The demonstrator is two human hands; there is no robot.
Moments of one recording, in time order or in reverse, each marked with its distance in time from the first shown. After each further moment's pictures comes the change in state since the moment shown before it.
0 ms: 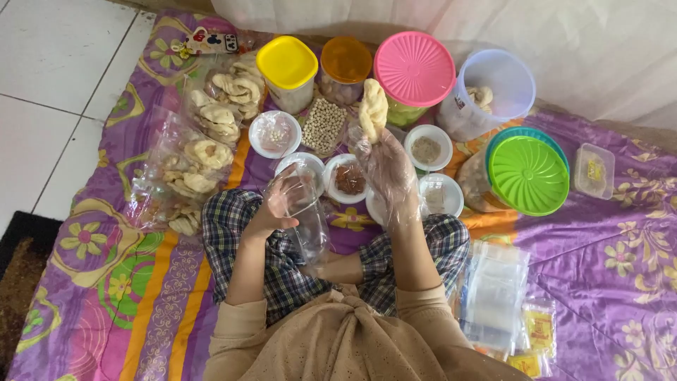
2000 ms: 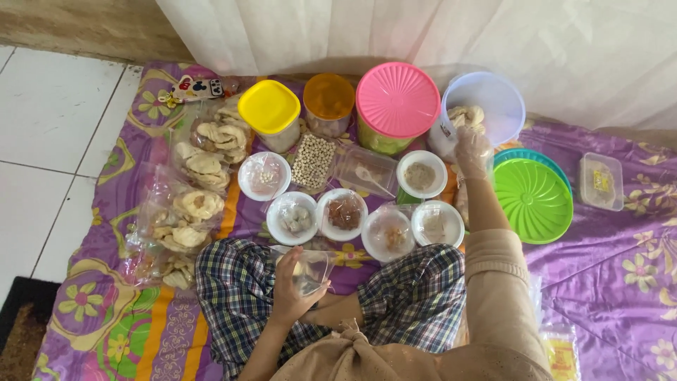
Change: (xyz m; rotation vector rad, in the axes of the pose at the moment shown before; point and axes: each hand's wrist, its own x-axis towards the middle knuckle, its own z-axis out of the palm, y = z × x) left_hand -0.051 -0.059 0.046 1.223 0.204 0.358; right_hand 0.173 -0.312 -0.336 2.923 -0.672 0.744
